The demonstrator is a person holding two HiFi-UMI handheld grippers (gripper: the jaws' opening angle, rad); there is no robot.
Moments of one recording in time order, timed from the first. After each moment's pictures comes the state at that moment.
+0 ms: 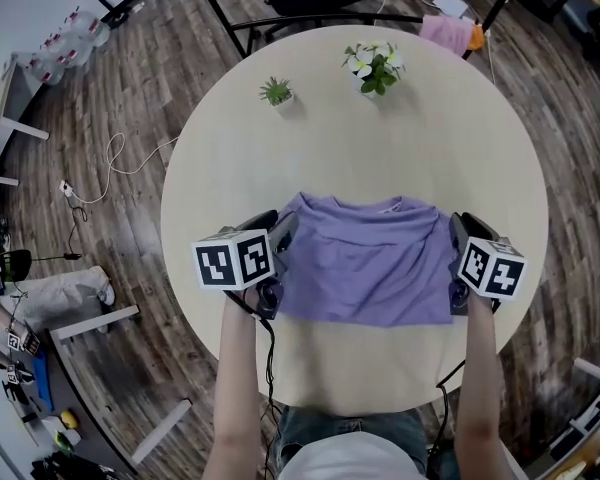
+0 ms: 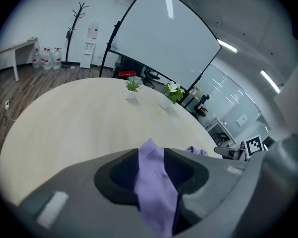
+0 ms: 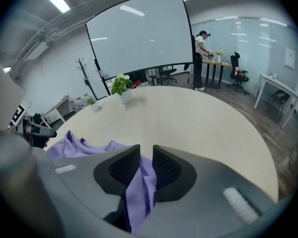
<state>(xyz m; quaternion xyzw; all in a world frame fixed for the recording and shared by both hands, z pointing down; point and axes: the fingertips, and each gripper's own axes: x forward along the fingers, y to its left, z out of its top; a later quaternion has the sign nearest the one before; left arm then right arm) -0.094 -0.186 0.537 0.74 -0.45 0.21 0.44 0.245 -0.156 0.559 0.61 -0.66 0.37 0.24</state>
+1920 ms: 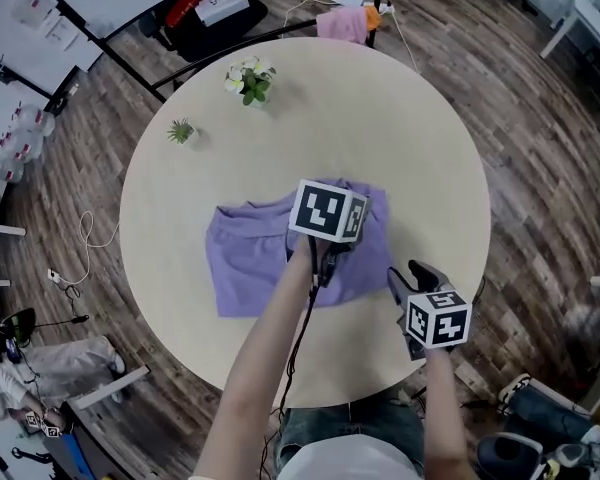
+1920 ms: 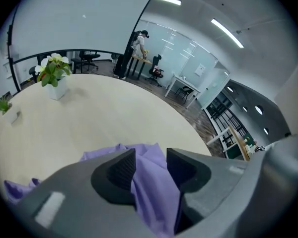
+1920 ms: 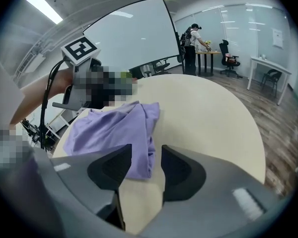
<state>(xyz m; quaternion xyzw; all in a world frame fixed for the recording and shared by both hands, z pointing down) 0.216 -0.126 0.527 0.85 -0.19 0.38 0.32 0.243 0.038 0.563 0.60 -0.65 0.42 0.21</state>
